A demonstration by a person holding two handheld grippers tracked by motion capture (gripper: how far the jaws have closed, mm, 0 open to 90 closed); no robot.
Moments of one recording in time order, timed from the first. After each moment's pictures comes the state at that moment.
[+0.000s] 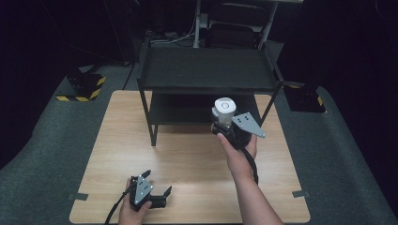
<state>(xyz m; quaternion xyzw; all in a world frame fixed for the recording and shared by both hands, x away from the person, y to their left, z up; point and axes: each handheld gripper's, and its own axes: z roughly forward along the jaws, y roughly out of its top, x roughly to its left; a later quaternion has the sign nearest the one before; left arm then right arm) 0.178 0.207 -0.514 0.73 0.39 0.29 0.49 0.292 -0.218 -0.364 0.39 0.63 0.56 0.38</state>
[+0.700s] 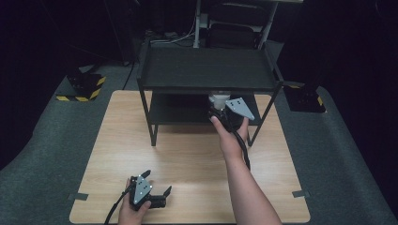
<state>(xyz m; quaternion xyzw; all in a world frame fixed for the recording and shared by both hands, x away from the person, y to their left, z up) 0.178 0.209 -0.515 0.72 0.39 0.28 0.49 0.348 -0.196 -0.373 0.41 0.61 0.56 0.38</state>
